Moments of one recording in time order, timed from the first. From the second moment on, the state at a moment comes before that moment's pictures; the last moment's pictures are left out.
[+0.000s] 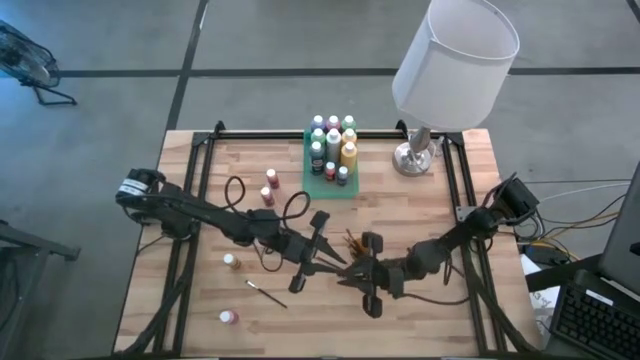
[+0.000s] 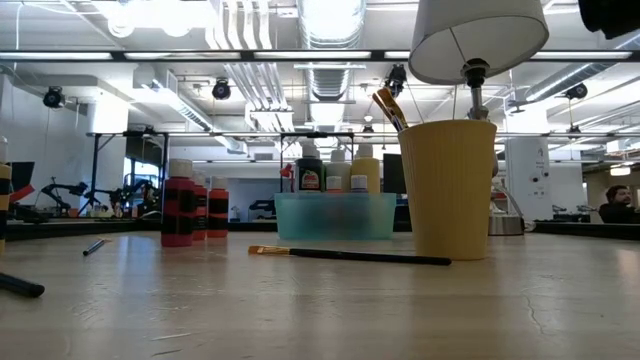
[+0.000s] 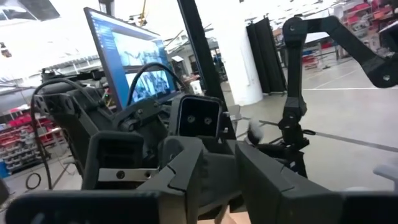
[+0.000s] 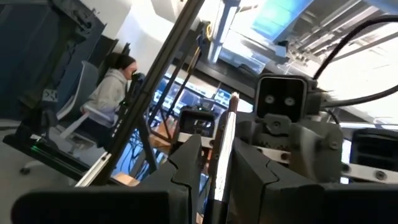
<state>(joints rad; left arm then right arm) -0.26 1.58 1.00 0.79 0.17 0.29 0.52 1.74 0.76 1.37 0.30 -0.59</state>
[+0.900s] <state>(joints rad) -0.27 1.53 1.01 0.65 0.32 0.19 0.53 1.73 0.76 1.37 0.32 -0.61</state>
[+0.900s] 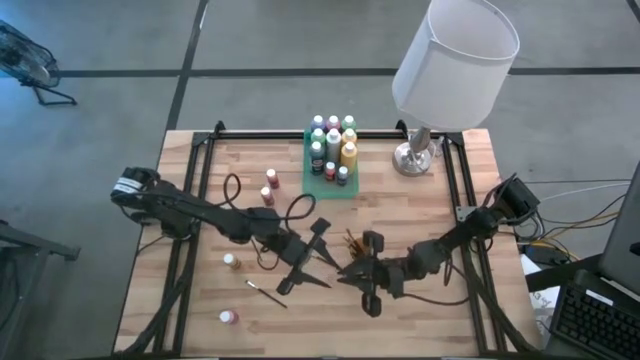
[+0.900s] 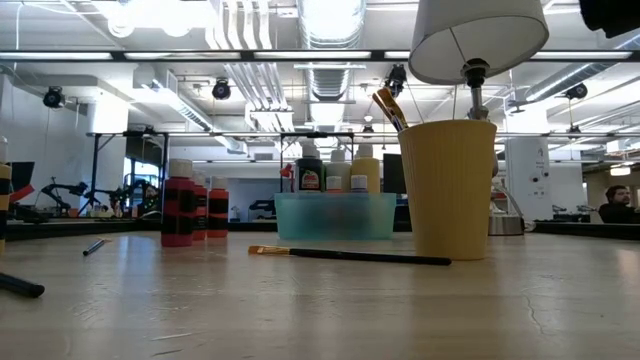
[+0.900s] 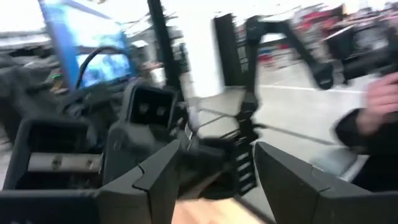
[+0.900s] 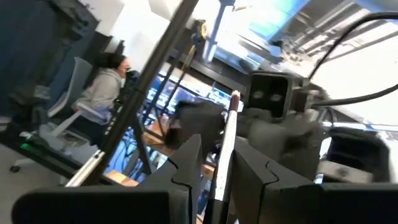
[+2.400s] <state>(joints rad) -0.27 1.61 1.11 0.68 0.28 0.16 0.52 1.73 0.76 1.36 0.33 -0.61</state>
